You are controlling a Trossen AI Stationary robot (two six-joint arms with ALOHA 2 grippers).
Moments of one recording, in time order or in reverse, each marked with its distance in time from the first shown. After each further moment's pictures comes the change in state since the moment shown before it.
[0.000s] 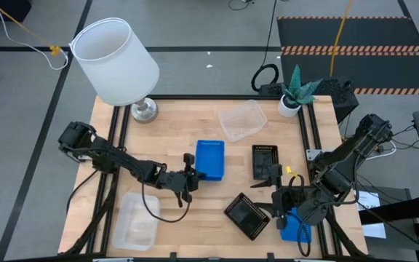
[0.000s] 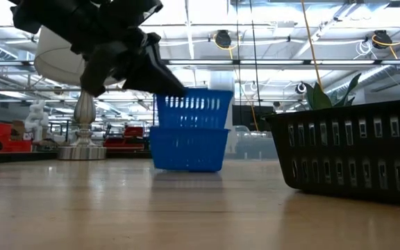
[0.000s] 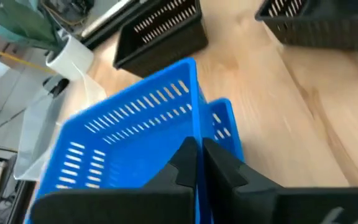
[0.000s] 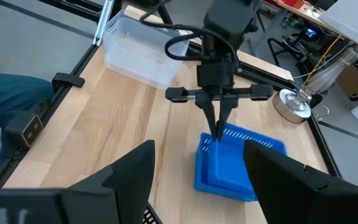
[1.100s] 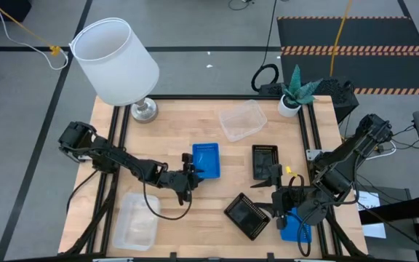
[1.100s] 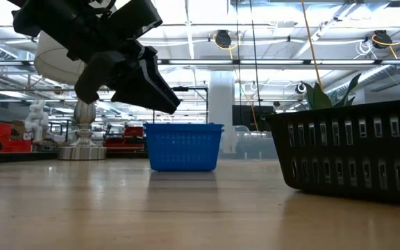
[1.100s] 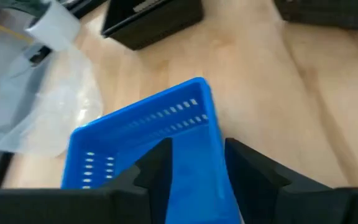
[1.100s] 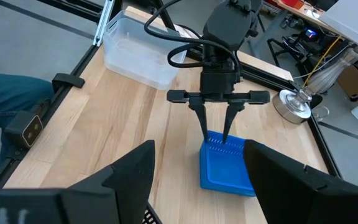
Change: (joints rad) left arm 0.011 0.002 -0.001 -0.083 0.026 -0.112; right arm 0.000 0.000 0.000 0.001 0.000 0.000
